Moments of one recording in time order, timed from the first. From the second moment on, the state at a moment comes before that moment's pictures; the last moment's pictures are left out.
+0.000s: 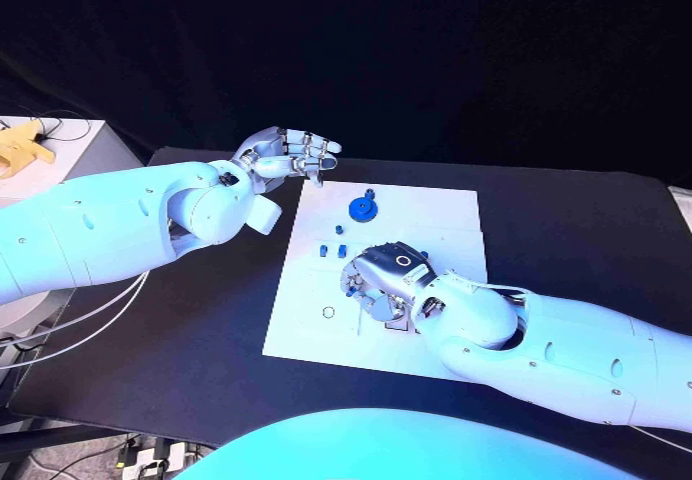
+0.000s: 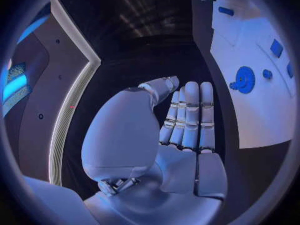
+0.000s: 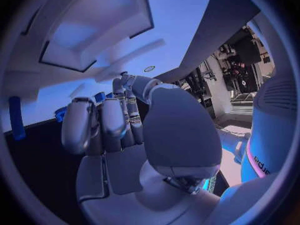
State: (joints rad) left arm 1.23 -0.92 -0.05 1.46 -0.15 -0.13 0.30; left_hand 1.44 -0.21 0.58 -0.01 0.21 0.80 0.20 0.36 0.21 0.82 0.13 0.73 0.19 0.99 0.05 1.14 0.42 0.17 0.75 0.15 1.14 0.54; right arm 1.08 -0.55 -0.19 1.64 -1.83 -0.42 -0.28; right_hand 1.39 -0.20 0.67 0.02 0.19 1.10 0.11 0.29 0.35 1.30 0.07 0.06 0.10 1.47 -0.03 1.12 1.15 0.08 1.46 0.06 1.21 1.31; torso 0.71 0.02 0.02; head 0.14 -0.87
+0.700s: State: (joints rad) left arm 1.23 -0.92 -0.05 1.46 -0.15 -0.13 0.30; left_hand 1.44 -0.21 0.58 -0.01 0.21 0.79 0.20 0.36 0.20 0.82 0.13 0.73 0.19 0.99 0.05 1.14 0.42 0.17 0.75 0.15 1.14 0.54; right arm 1.08 -0.54 -0.19 1.63 -1.90 -0.37 -0.29; right_hand 1.34 -0.23 0.66 0.03 0.19 1.03 0.14 0.26 0.35 1.24 0.07 0.06 0.09 1.47 -0.01 1.11 1.11 0.08 1.43 0.08 1.14 1.31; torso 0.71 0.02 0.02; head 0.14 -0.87
